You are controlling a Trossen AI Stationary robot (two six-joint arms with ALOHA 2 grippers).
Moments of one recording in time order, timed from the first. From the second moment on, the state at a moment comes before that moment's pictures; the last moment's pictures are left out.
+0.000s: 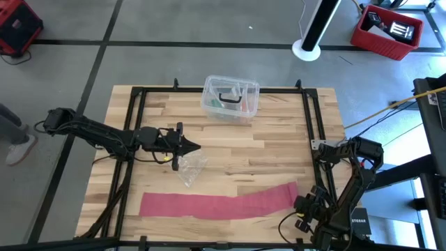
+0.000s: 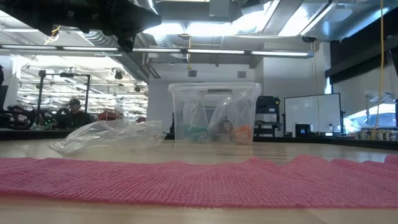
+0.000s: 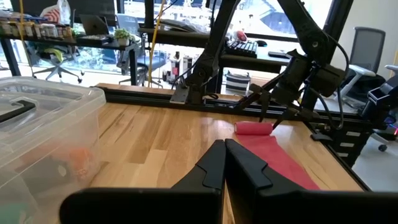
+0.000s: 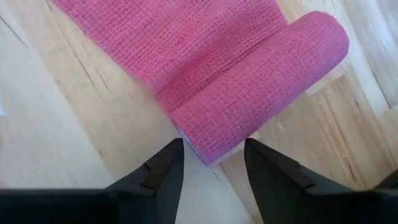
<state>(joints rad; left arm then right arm) -0.13 1.03 0.40 0.59 -0.14 -0.11 1.24 1.80 1.04 -1.03 0.28 1.75</state>
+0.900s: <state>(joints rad) -0.13 1.03 0.40 0.59 -0.14 -0.16 1.24 1.88 1.04 -1.05 0.42 1.77</state>
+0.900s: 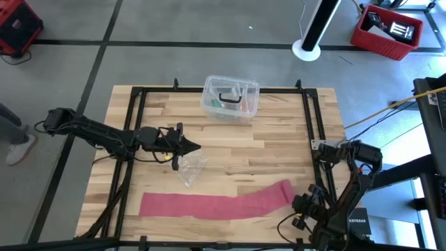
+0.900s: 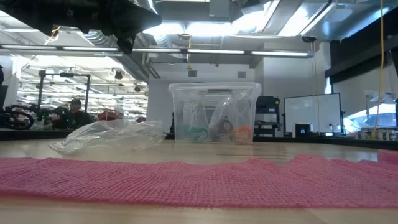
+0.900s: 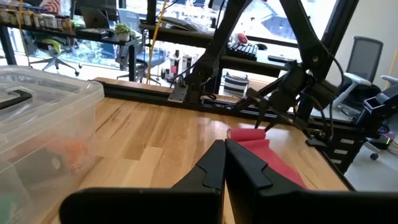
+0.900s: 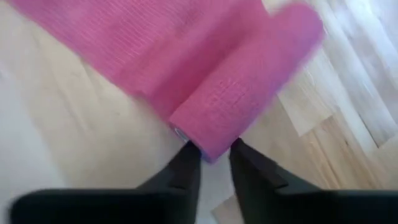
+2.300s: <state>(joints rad) -0.06 1.03 0.61 0.34 -0.16 -0.07 0.64 1.64 1.25 -1.32 1.16 0.69</state>
